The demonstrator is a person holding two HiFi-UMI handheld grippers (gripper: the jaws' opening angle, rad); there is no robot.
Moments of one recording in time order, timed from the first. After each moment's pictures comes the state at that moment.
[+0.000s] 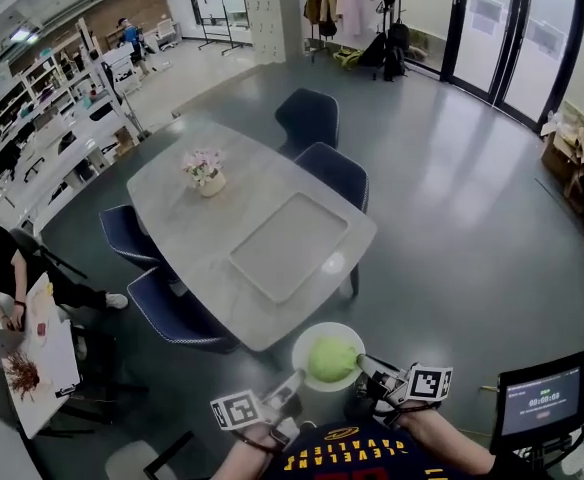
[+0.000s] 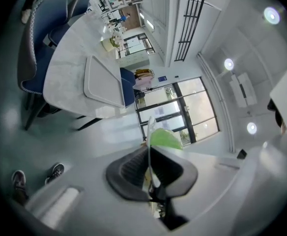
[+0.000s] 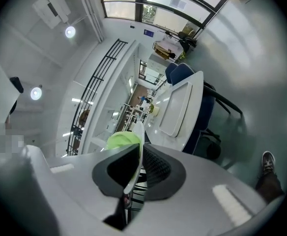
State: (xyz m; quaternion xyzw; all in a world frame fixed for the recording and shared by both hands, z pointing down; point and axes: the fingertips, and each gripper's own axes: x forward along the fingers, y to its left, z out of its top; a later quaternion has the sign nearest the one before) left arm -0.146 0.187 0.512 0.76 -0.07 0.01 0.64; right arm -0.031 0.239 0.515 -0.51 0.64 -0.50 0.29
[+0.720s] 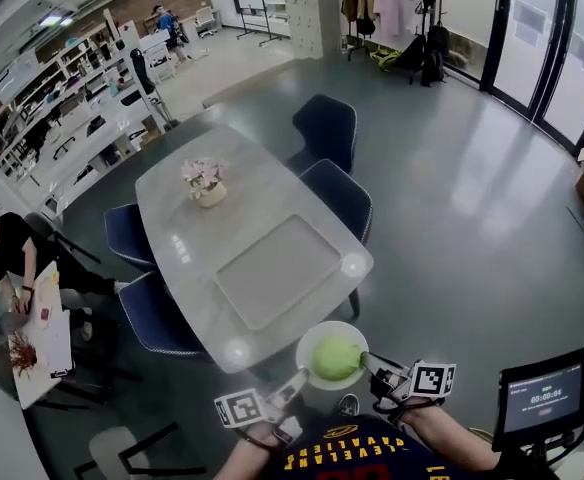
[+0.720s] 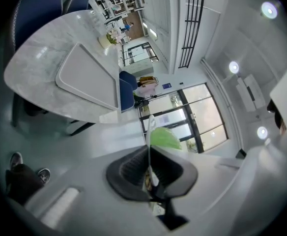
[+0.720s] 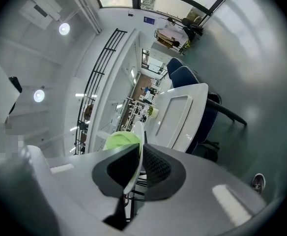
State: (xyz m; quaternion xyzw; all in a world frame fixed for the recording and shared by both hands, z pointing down) left arm 0.007 0.144 0.528 0.78 -0.15 0.01 0.61; right arm 0.137 0.177 0.527 -0.44 0.68 -0.53 0.26
